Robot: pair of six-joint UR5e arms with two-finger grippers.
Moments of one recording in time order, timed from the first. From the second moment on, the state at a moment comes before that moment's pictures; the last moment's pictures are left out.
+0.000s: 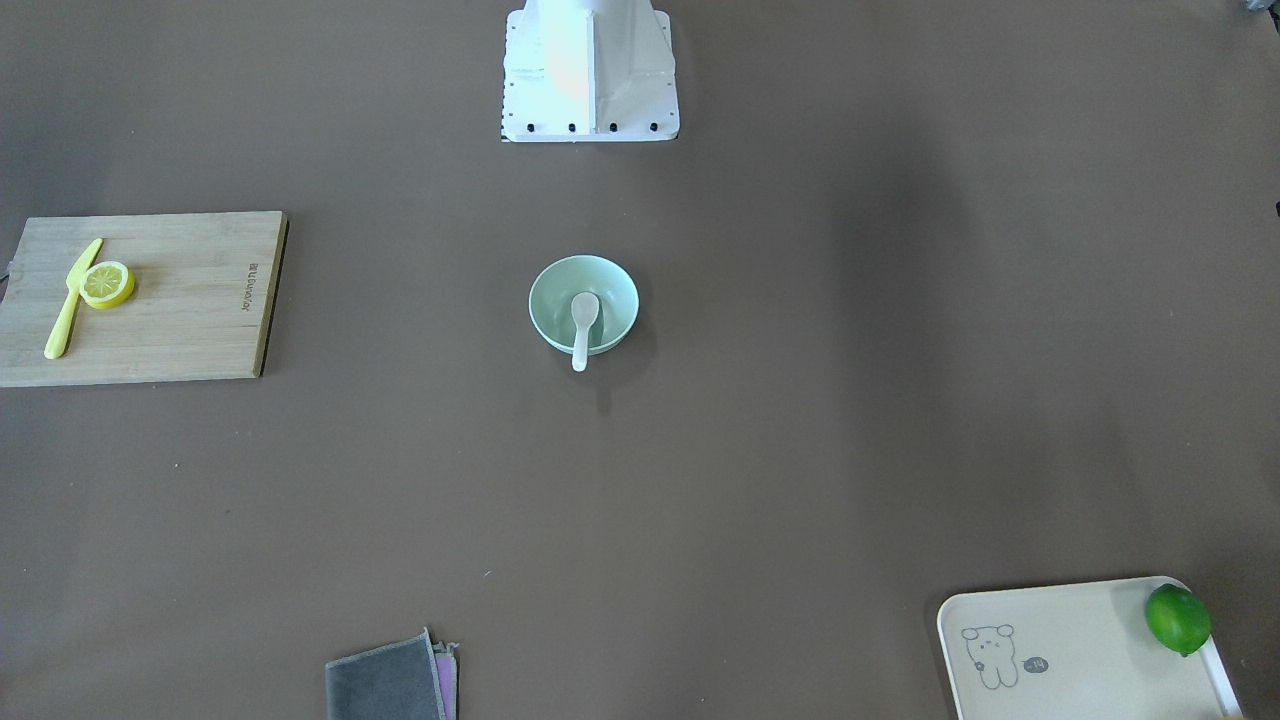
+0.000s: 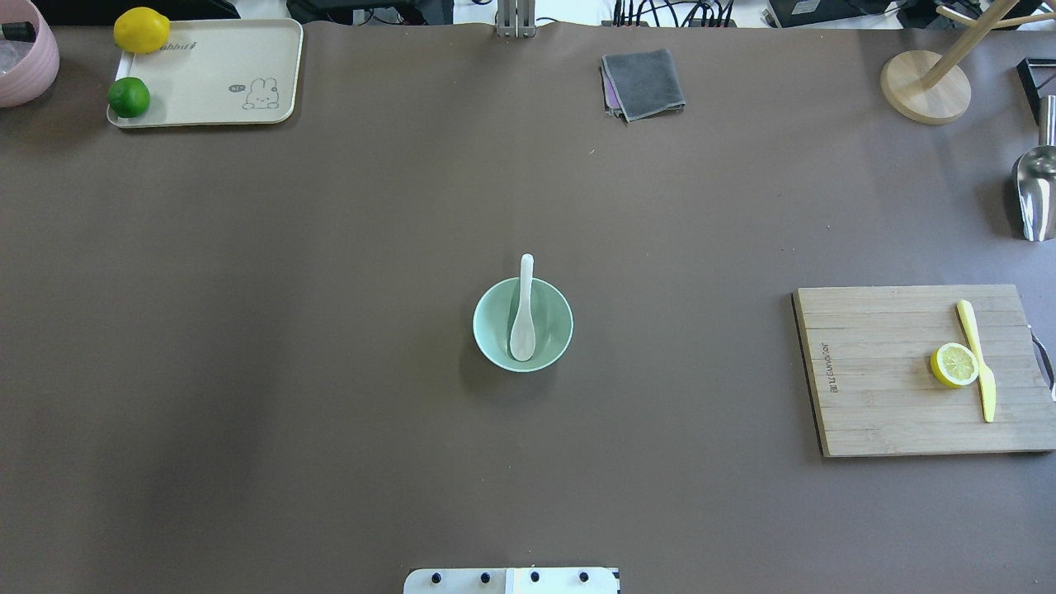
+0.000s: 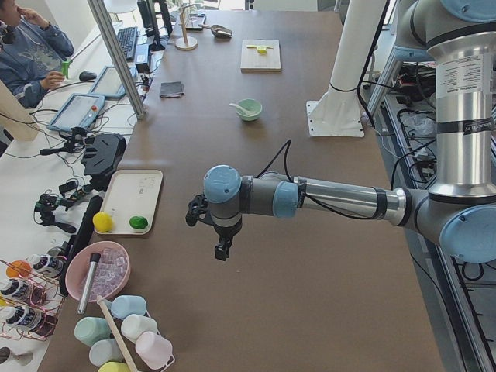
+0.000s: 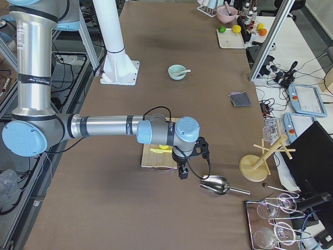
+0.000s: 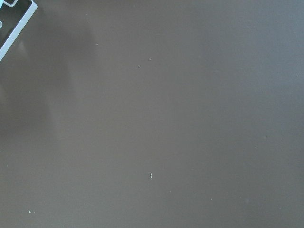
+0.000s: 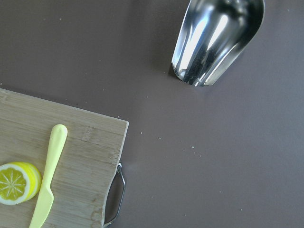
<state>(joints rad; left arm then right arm) -1.53 -1.45 -1.80 -1.54 -2.39 0.17 1.55 -1.66 1.72 -1.65 2.34 -0.26</state>
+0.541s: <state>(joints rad) -1.53 -1.46 -1.81 -1.54 -2.39 0.17 1.55 -1.66 1.72 -1.65 2.34 -0.26</state>
